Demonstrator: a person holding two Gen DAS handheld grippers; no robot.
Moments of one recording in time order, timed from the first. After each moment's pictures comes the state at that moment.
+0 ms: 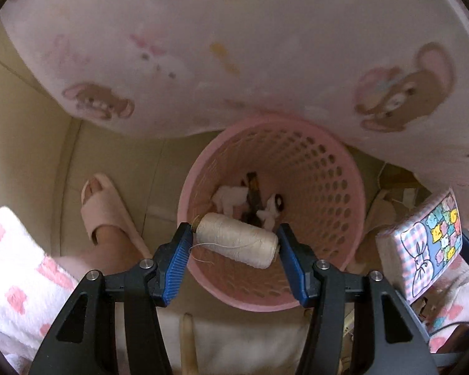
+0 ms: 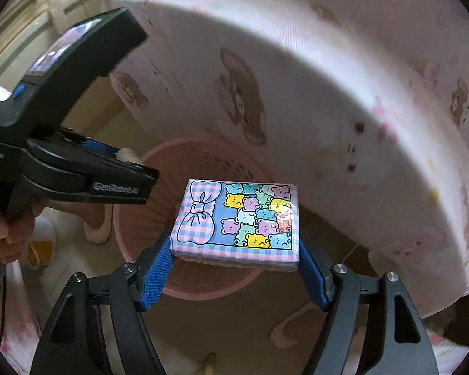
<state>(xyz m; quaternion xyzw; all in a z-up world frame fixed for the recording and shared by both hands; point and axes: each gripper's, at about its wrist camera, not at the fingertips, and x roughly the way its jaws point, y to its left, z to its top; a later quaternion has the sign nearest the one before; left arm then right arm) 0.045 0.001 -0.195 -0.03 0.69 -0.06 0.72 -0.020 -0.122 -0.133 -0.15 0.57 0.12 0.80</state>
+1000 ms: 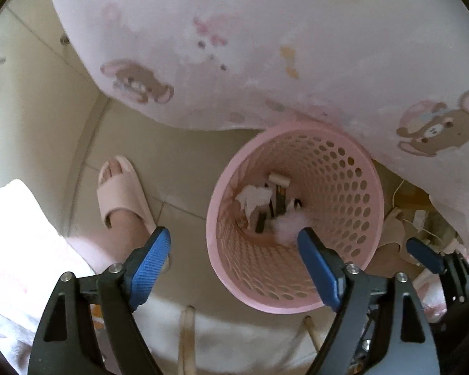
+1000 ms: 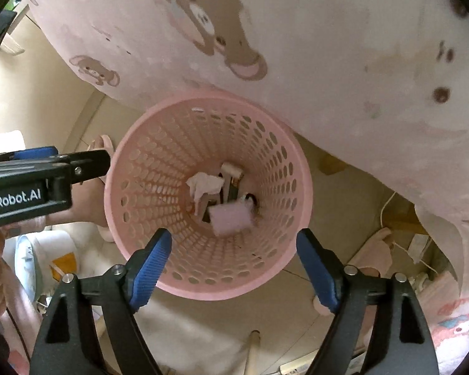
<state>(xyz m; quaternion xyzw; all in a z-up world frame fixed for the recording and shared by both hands) 0.046 0.022 -0.189 -0.05 0.69 0.00 0.73 0.011 -0.132 -0.195 -0.06 0.67 0.09 0.73</state>
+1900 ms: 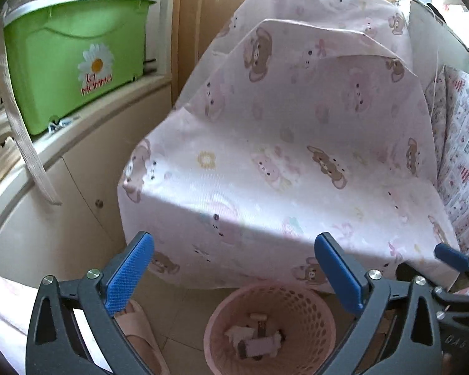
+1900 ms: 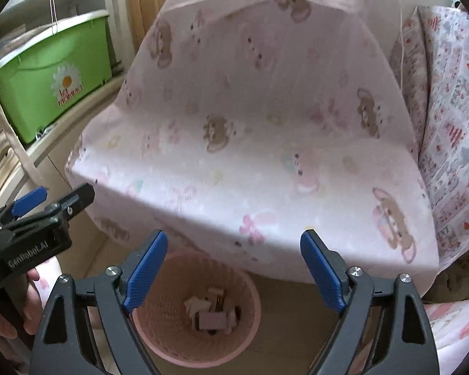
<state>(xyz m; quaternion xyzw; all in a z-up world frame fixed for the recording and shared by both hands) 0.021 0.020 -0.029 -0.03 0.36 -0.03 0.93 -0.014 -0.179 -0.027 0.02 0.41 0.02 0.91</state>
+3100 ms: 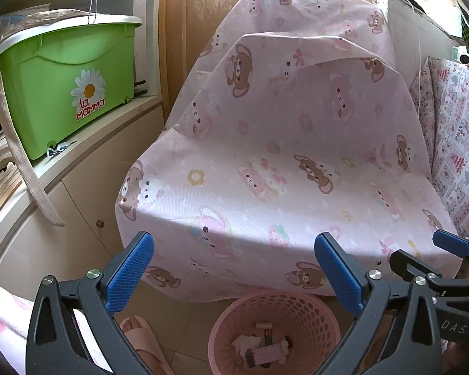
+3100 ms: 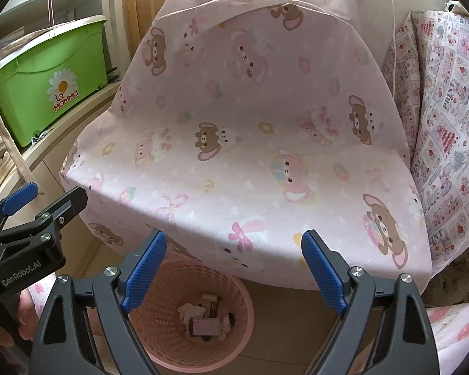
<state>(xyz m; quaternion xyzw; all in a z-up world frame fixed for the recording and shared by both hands) 0.002 0.006 -0.021 0.00 0.33 -0.04 0.94 -0.016 -0.186 -0.027 0.01 0.40 0.01 0.92</state>
